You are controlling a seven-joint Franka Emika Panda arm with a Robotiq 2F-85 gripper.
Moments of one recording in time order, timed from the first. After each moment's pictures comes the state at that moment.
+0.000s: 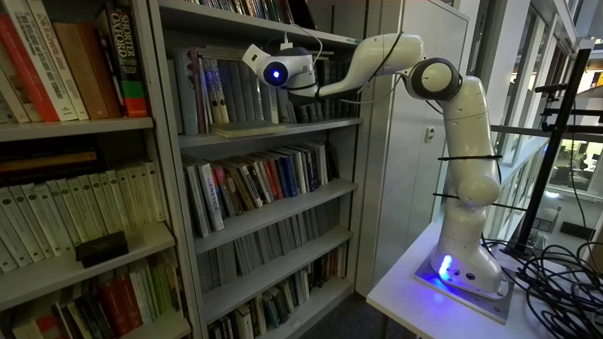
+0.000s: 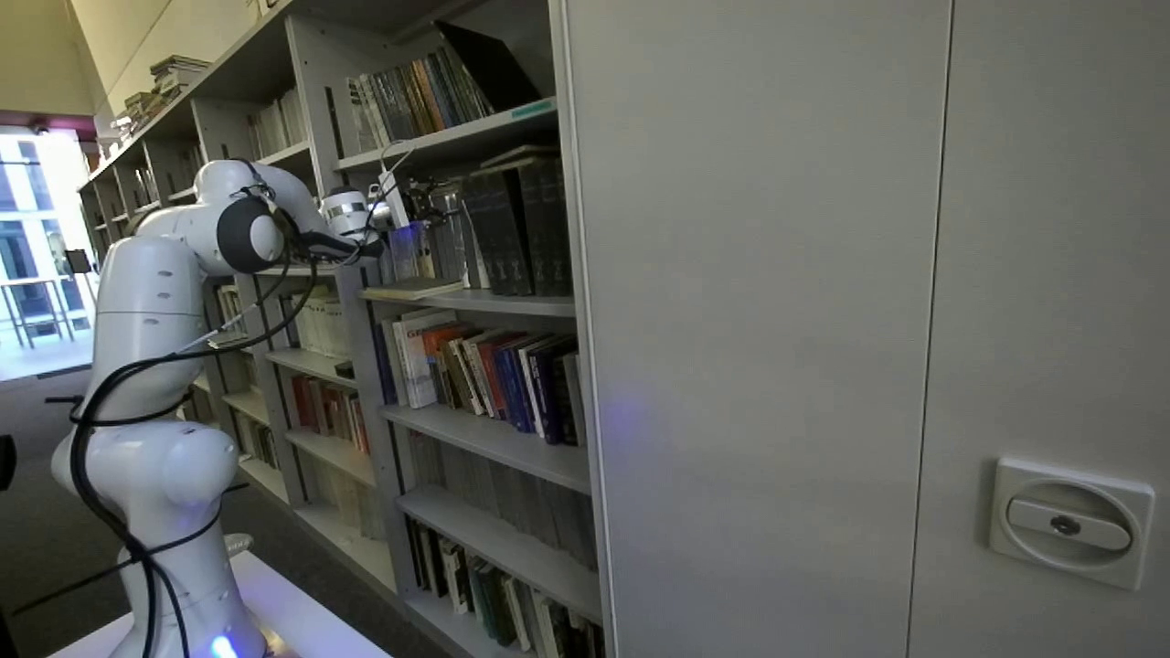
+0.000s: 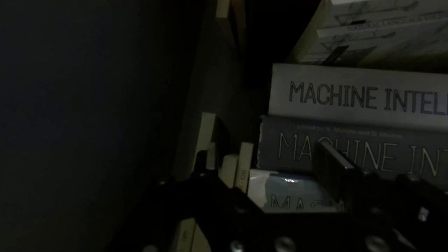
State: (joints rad) arm 0.31 0.27 0.21 -1.39 -1.87 2.10 0.08
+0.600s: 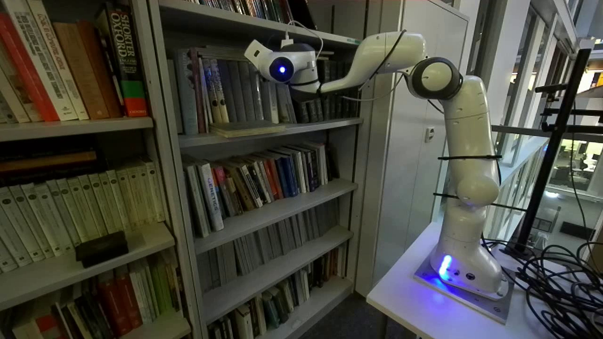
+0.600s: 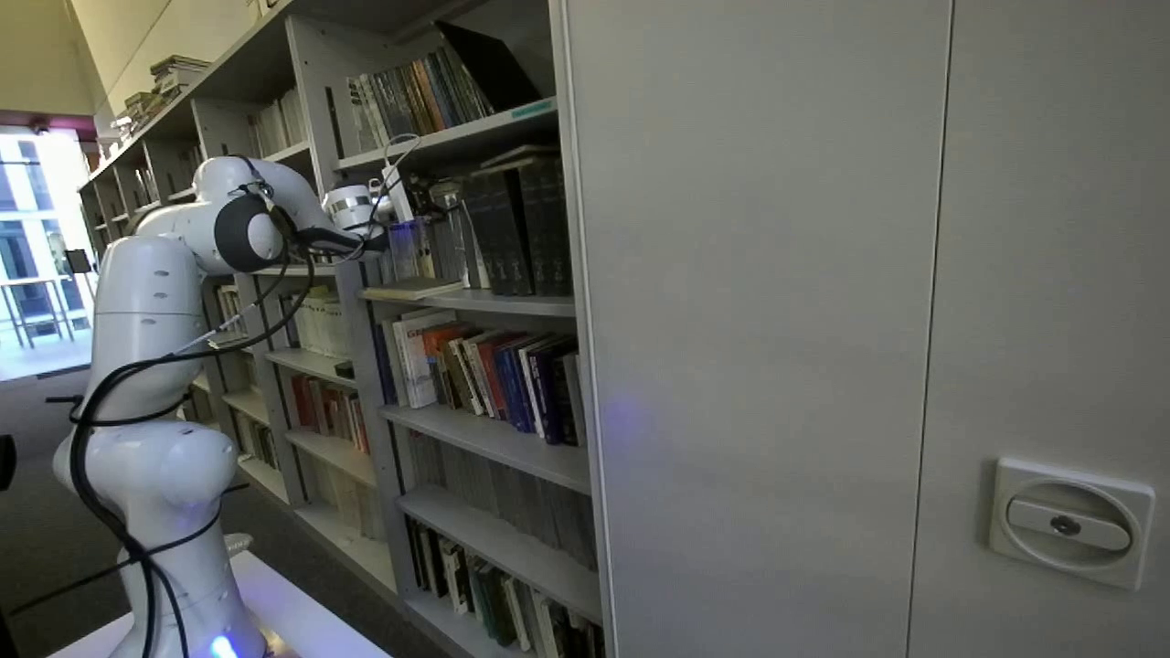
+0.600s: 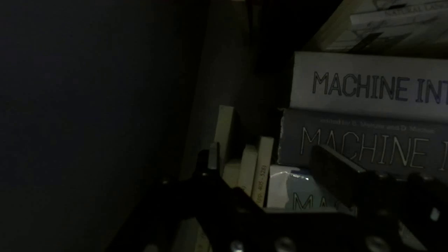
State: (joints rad) arm 0.29 0.26 0.19 -1.37 -1.87 2.22 0.08
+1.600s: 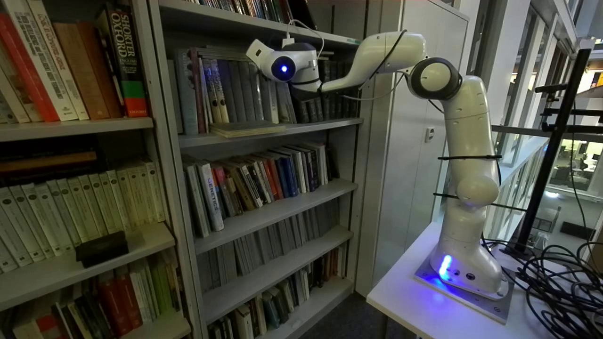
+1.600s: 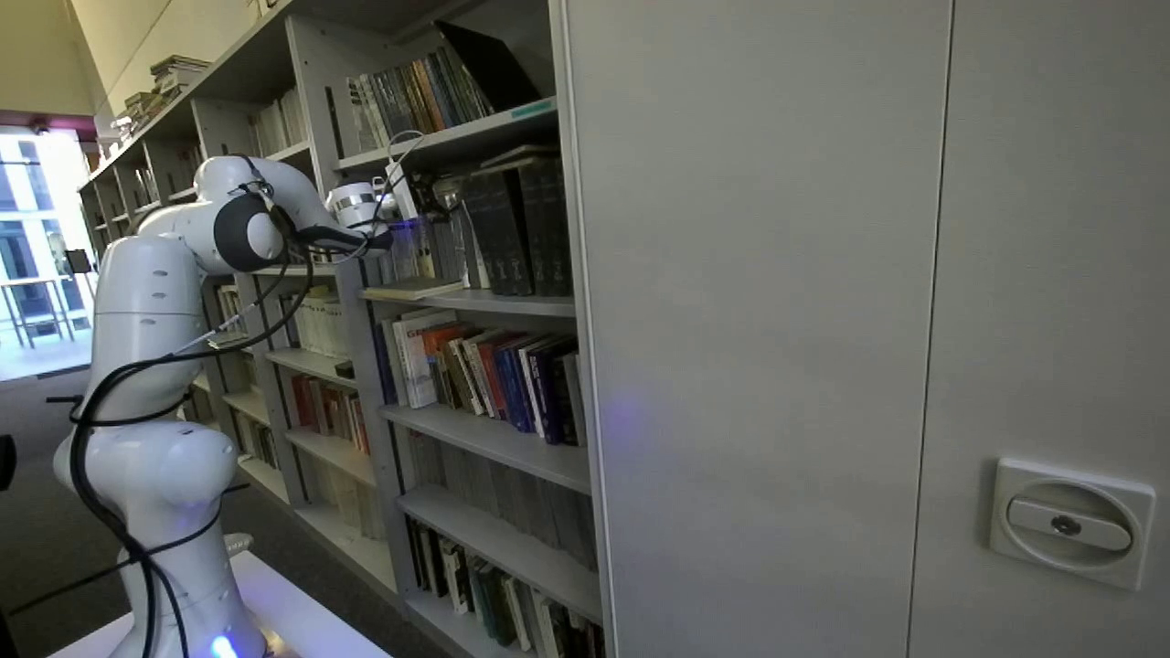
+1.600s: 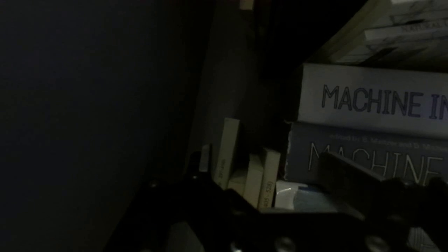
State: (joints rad) arm 0.28 0.26 0.17 -1.36 -1.87 2.24 0.07
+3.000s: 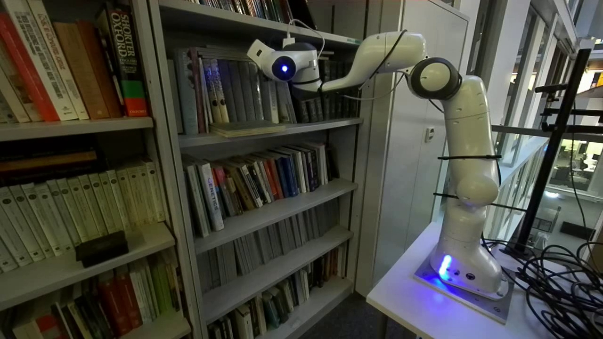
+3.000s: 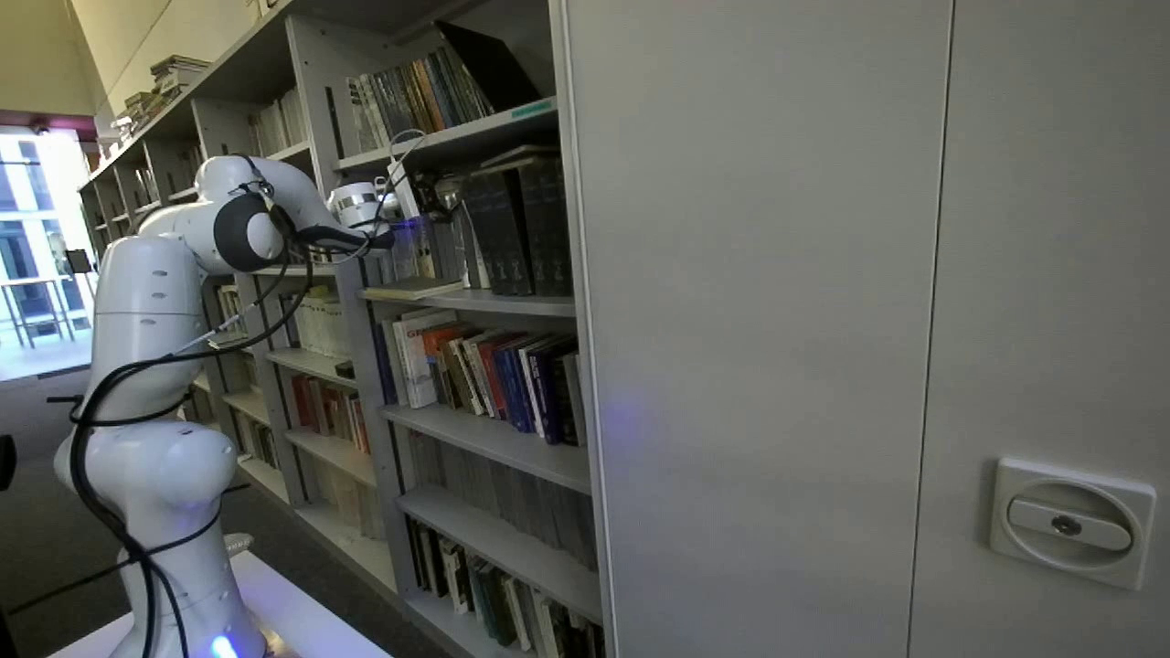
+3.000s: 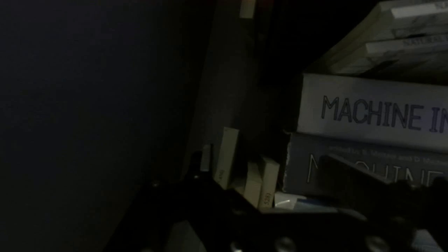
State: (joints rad) arm 0.28 0.26 0.17 -1.36 -1.87 2.25 0.05
